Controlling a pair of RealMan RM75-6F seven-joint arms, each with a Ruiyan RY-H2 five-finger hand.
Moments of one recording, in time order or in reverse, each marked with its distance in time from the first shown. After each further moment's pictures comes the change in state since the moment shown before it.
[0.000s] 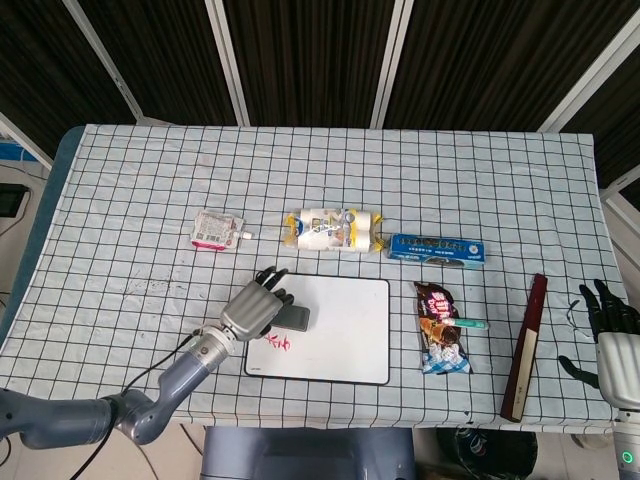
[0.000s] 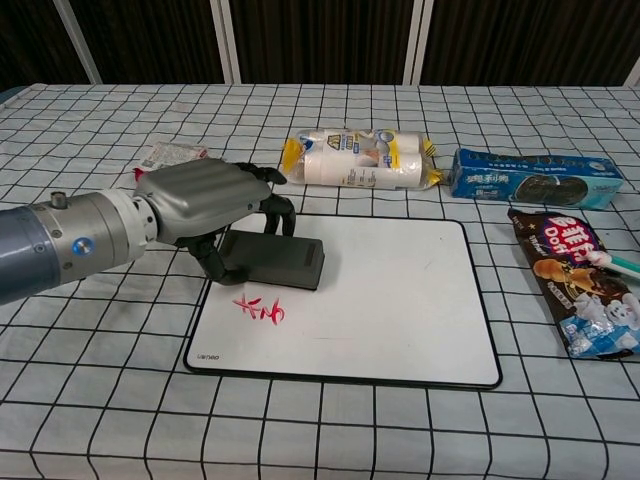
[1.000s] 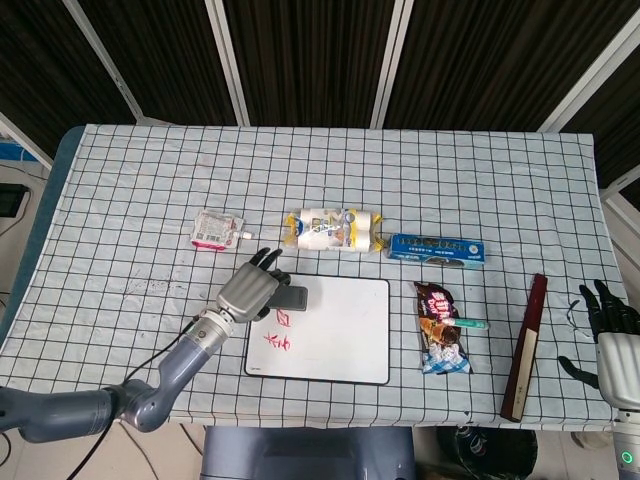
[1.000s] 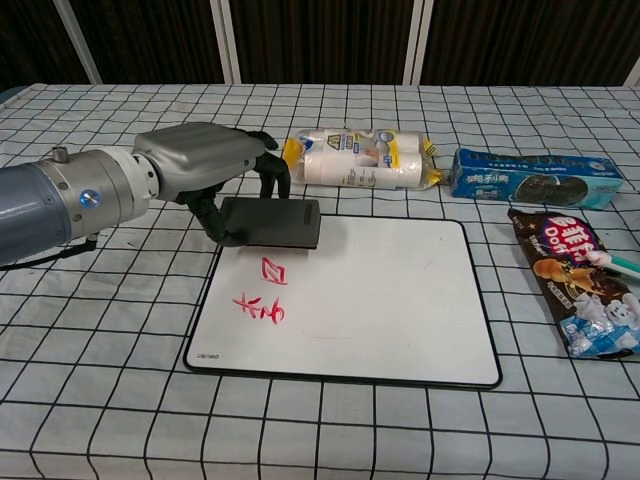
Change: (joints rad) left arm -0.015 0.006 -0.093 0.032 -0.048 0.013 -0.008; right arm 0.000 0.000 0.000 -0.002 0.005 -0.003 0.000
